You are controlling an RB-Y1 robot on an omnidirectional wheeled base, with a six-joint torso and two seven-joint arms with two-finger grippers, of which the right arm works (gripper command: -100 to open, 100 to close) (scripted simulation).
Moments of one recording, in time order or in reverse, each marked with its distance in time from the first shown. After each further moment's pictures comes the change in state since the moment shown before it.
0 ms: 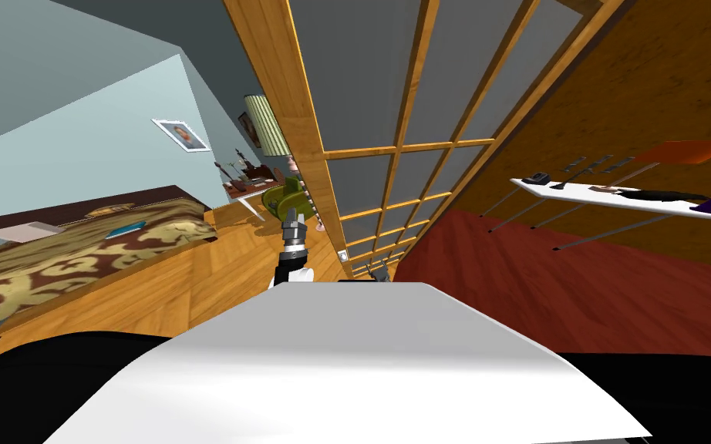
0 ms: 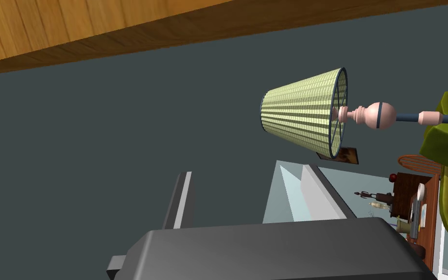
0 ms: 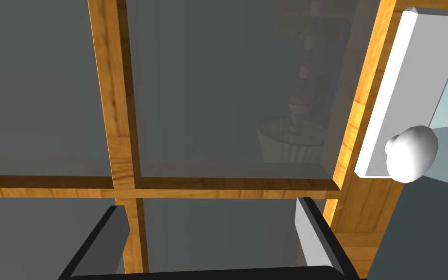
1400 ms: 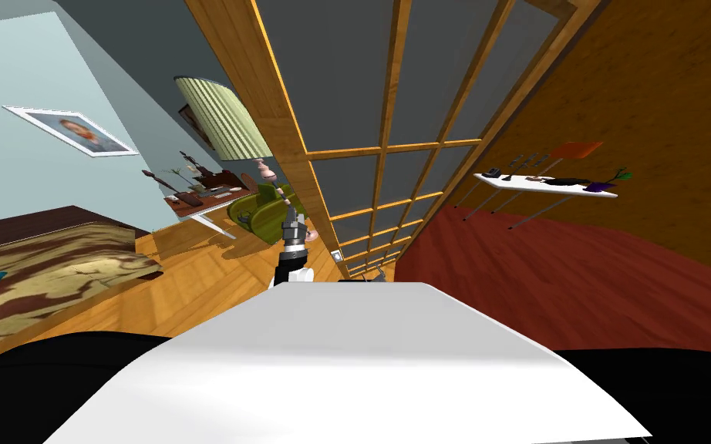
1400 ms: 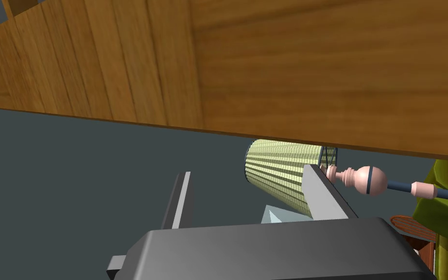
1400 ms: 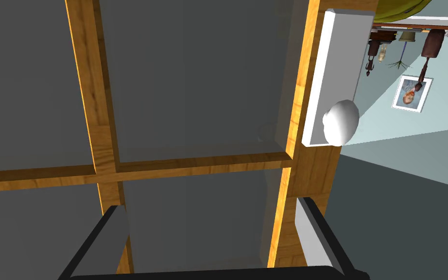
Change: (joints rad) arm 0.093 -0.003 -0.016 -0.048 0.250 -0.083 -0.143
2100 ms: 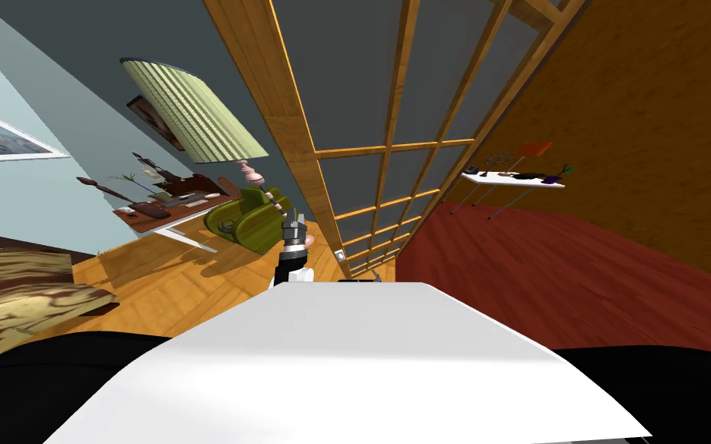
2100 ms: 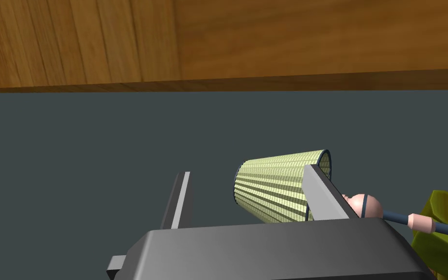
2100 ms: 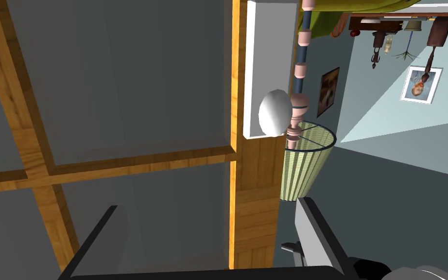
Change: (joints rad) arm 0.054 0.039 -0.012 -0.024 0.150 -0.054 -0.088
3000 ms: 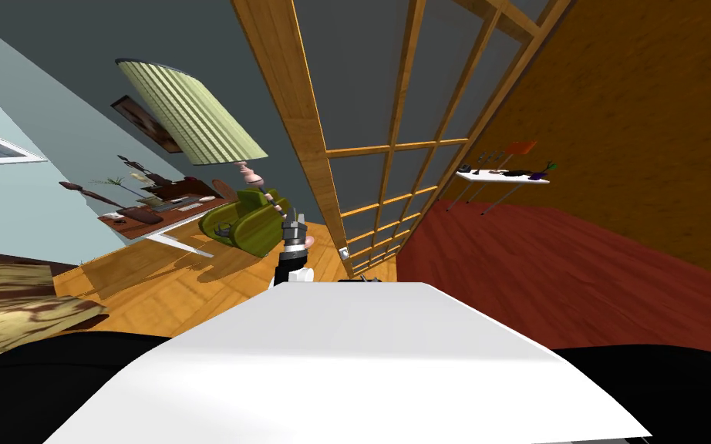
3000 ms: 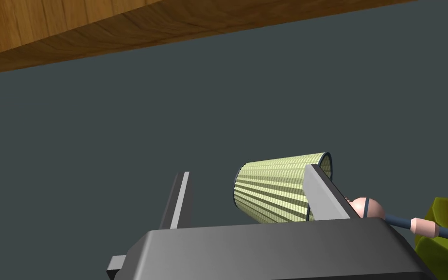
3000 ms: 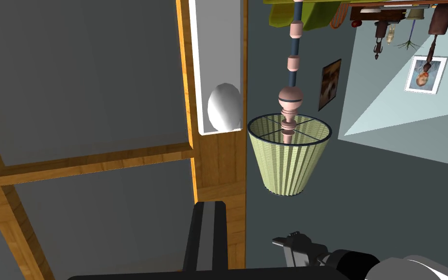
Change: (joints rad) arm 0.024 0.033 -0.001 -0.016 0.061 -0.015 -0.034
